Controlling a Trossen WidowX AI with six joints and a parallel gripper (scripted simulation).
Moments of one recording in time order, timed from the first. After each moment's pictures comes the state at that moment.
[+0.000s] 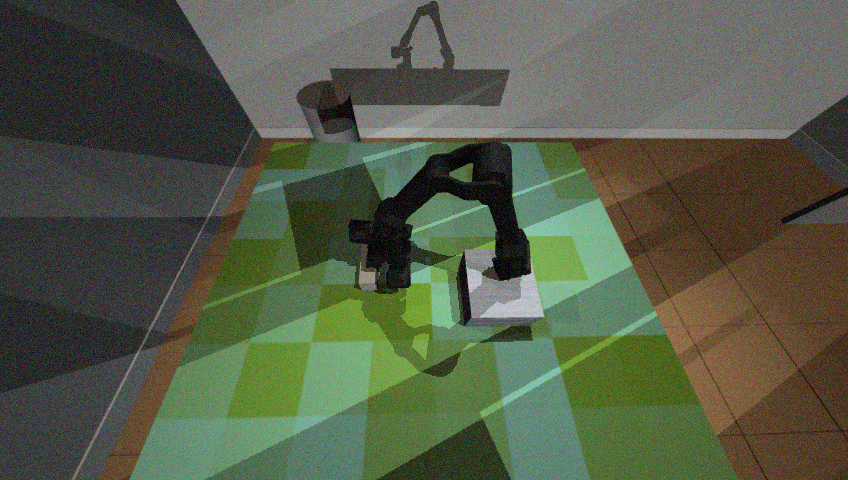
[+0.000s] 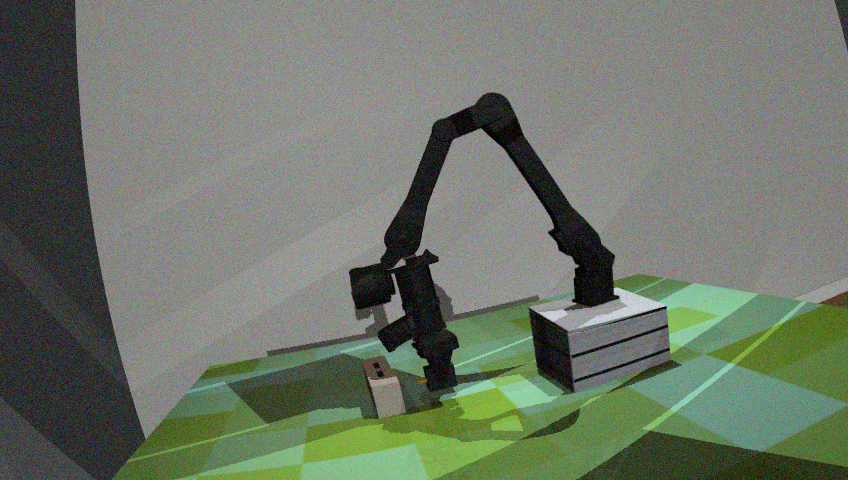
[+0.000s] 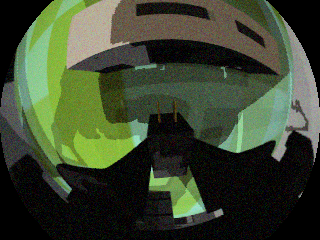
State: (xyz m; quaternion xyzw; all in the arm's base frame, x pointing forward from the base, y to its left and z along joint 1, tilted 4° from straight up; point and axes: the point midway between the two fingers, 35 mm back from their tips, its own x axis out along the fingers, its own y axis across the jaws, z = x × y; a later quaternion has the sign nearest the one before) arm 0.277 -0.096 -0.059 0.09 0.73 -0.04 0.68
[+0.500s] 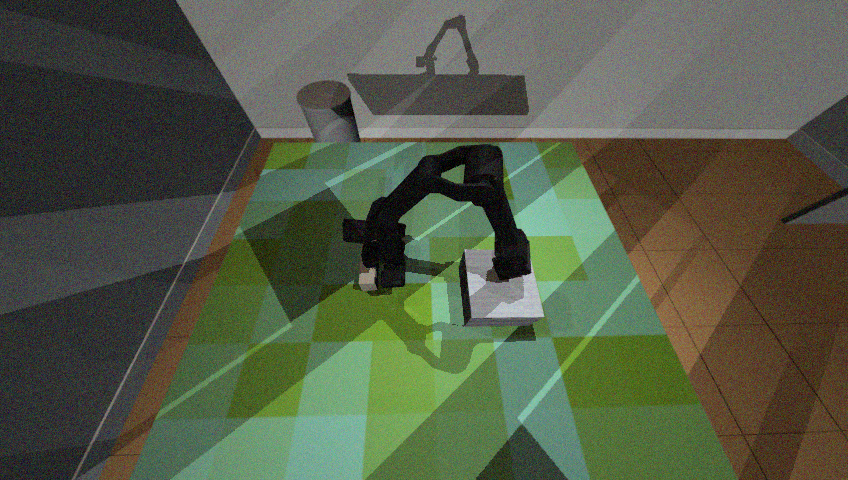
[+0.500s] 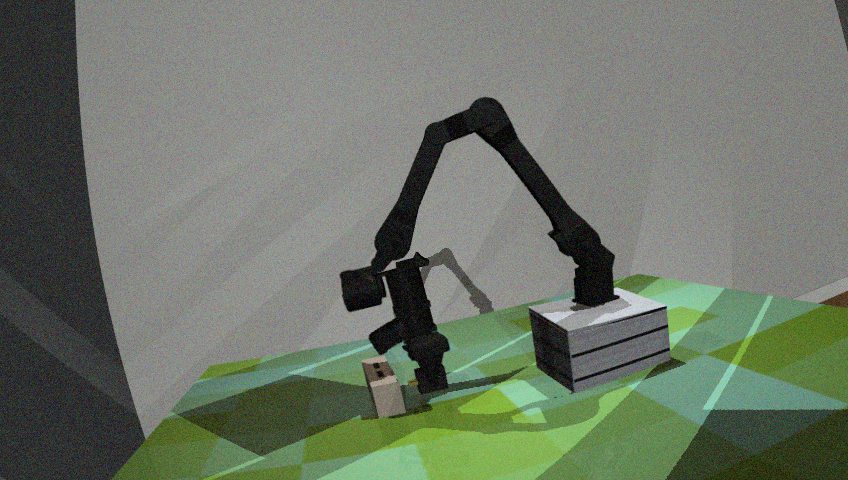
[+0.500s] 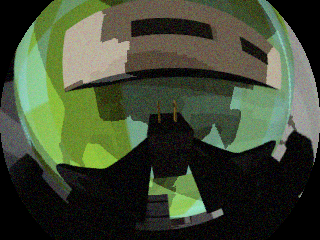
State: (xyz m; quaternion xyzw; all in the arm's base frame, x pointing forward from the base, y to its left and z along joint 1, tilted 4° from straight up) arm 0.292 -0.102 -0.061 0.09 0.73 -0.03 0.68
